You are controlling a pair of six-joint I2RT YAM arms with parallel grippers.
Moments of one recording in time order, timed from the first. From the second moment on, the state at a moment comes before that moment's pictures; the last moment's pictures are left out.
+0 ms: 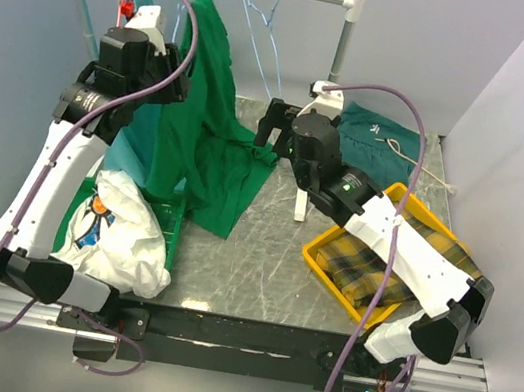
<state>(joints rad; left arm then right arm) -0.27 1.39 1.76 -0.72 -0.09 -0.35 0.84 1.47 1.53 -0.32 0.58 0.46</state>
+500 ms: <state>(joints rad) -0.34 1.20 1.81 -0.69 0.08 -0.36 0.84 1.30 1.49 -0.36 0.39 0.48</state>
